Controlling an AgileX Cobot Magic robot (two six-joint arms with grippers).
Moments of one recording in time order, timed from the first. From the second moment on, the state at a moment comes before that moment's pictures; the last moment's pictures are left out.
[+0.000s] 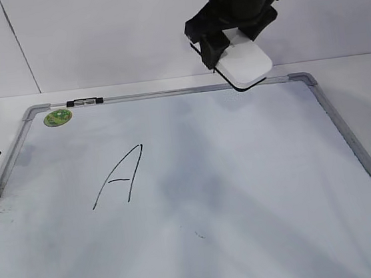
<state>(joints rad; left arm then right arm) 0.11 2.00 -1.30 -0.33 1.04 0.31 0.48 2.03 -2.03 -0.10 1.24 -0.07</state>
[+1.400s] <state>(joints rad) 0.11 2.00 -1.30 -0.33 1.04 0.31 0.11 1.81 -1.34 -0.05 0.97 0.02</state>
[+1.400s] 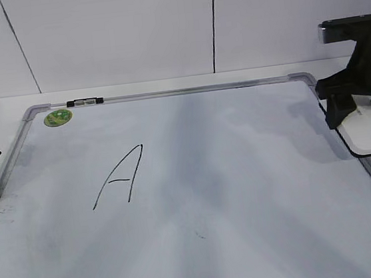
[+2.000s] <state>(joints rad) 0.11 2.00 -1.30 -0.33 1.04 0.31 0.11 1.91 -1.34 0.00 0.88 0.02</state>
